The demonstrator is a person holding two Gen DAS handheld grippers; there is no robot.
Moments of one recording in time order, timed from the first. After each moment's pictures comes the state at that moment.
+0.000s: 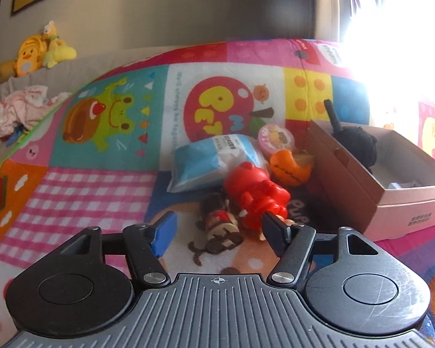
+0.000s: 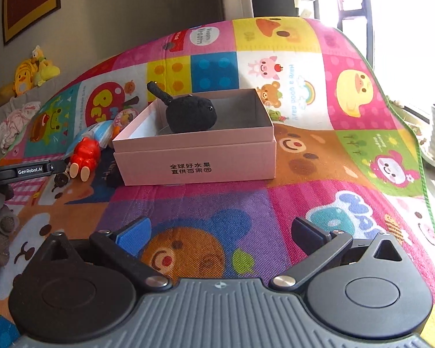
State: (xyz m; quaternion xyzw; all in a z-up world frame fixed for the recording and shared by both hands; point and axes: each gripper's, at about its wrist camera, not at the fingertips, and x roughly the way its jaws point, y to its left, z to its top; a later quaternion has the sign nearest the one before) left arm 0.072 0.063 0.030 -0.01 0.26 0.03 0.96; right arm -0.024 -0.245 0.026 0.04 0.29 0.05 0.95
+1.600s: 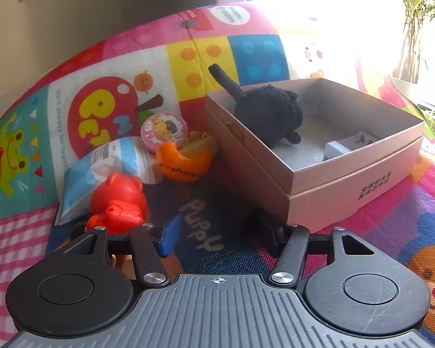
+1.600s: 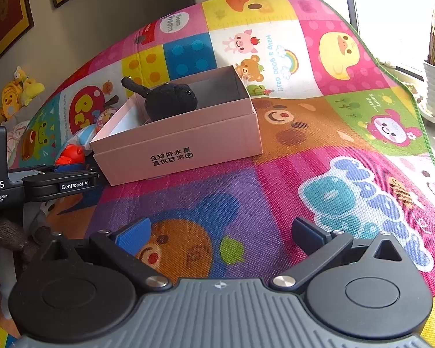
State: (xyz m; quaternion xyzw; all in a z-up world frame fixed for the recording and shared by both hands) left arm 0.112 -0.025 0.011 0.11 0.29 -0.09 0.95; right arm -0.012 -0.264 0.010 0.12 0.33 0.04 0.94
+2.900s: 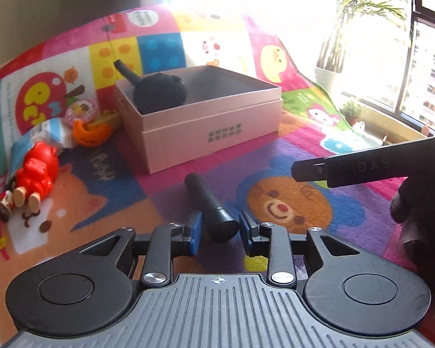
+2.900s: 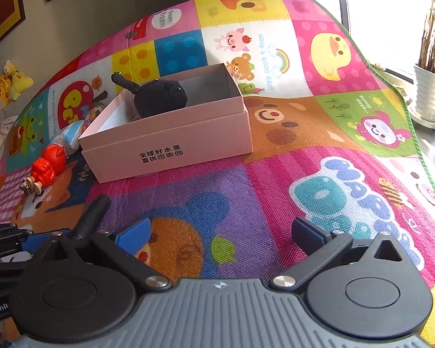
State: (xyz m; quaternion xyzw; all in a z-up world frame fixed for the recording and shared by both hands) left arm 0.001 -0.055 0.017 0.09 0.31 -0.25 0.92; right arm -0.010 -0.260 0.008 0.10 0.33 0.01 0.94
